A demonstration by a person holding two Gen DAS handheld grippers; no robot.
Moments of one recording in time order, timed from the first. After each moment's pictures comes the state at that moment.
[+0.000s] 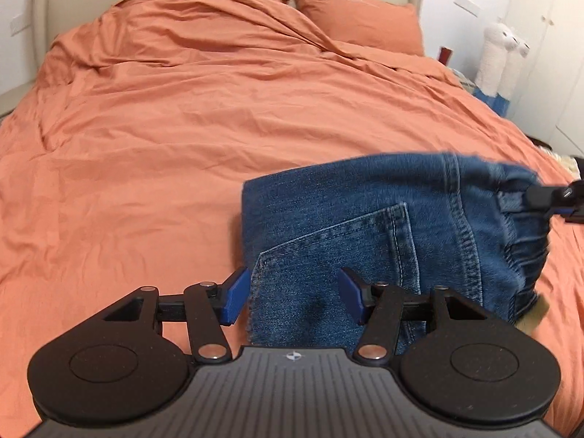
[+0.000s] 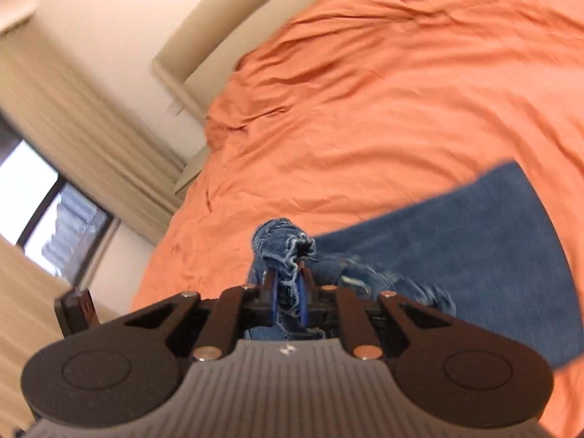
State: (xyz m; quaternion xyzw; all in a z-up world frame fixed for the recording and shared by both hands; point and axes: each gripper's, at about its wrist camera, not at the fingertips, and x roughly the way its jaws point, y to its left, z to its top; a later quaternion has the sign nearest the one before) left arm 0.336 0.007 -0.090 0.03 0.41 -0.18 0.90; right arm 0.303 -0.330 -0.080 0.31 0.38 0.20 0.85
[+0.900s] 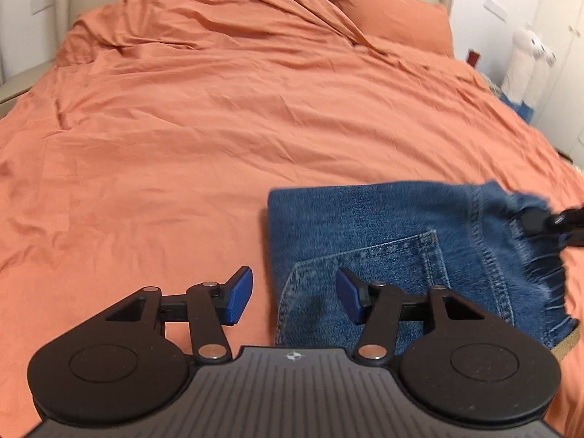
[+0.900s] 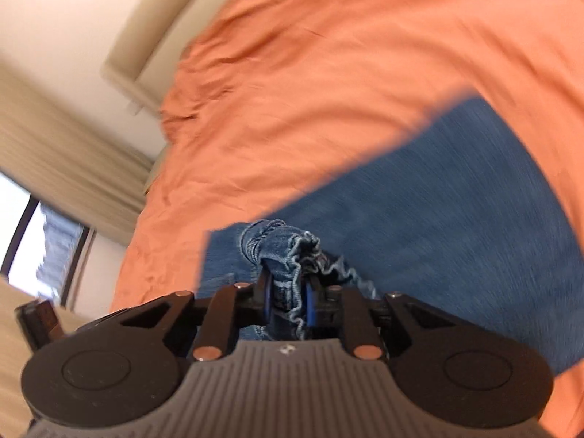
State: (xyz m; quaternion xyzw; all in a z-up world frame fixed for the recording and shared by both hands) left arm 0.356 0.030 -0.102 0.00 0.42 -0.13 0.90; right arm 0.343 -0.328 -0.128 0.31 0.42 0.18 0.83
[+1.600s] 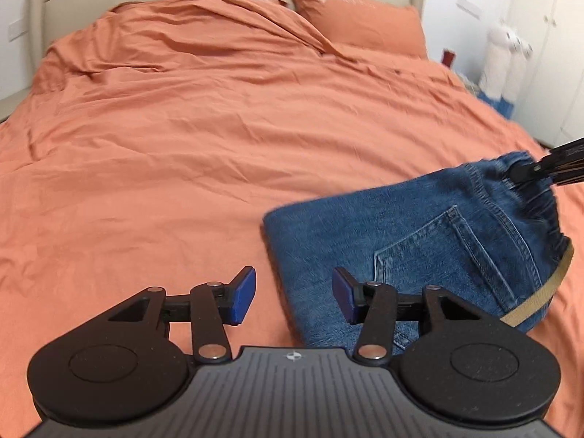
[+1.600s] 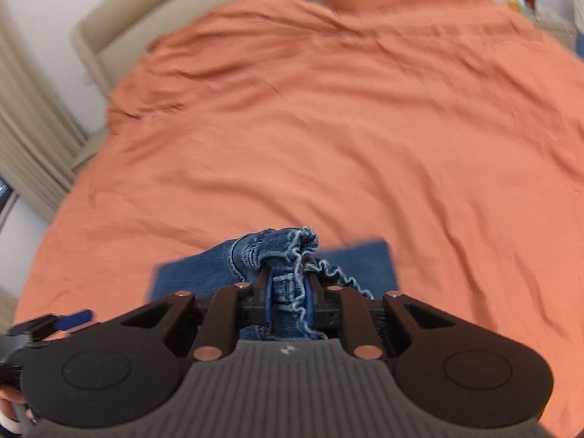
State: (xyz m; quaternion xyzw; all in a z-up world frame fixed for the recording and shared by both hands) left arm 0.363 -0.019 -0.112 0.03 0.40 -0.17 0.90; right arm 0.395 -0.403 -0.088 0.18 0.45 0.08 0.87
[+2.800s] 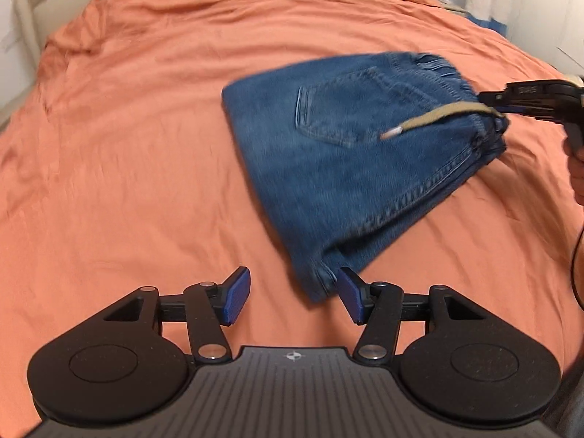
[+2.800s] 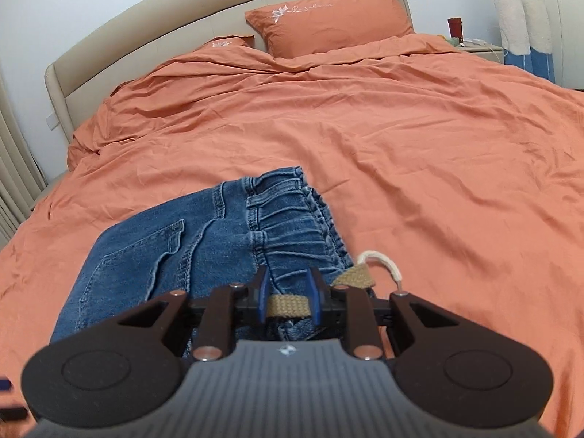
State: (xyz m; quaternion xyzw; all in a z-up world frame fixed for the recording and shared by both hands) left arm 0.210 -0.051 -0.139 0.10 0.46 -0.14 0.87; right arm 0.250 -0.392 -0.165 0.16 0.32 -0.02 0.93
